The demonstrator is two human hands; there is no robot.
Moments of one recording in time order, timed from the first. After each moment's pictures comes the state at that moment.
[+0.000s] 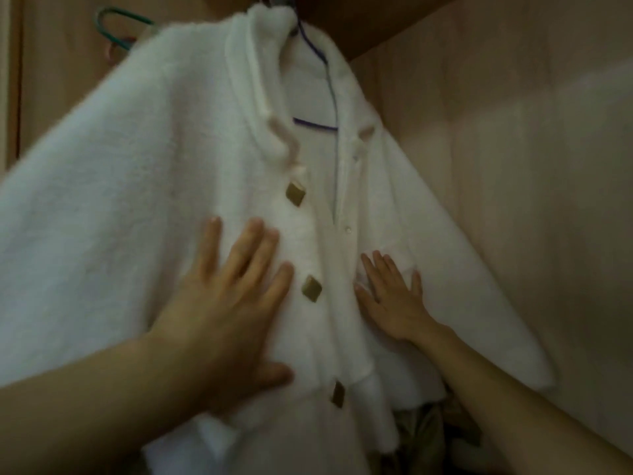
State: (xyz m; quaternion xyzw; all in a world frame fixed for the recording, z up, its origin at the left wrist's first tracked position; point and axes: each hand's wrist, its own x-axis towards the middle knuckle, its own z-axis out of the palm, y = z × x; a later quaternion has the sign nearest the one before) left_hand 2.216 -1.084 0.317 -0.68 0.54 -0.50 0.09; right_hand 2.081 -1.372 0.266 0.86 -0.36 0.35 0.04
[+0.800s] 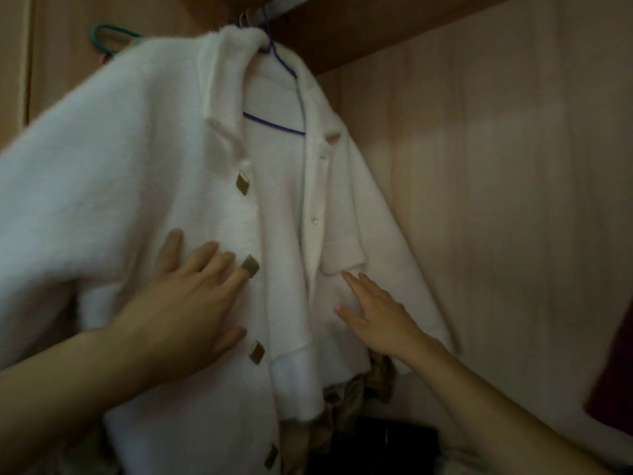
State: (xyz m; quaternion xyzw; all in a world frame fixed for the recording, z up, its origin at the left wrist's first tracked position) left_hand 2.197 -1.044 0.288 -0.63 0.59 -0.50 -0.02; right_hand 1.976 -1.260 0.241 0.87 -0.37 0.33 -0.03
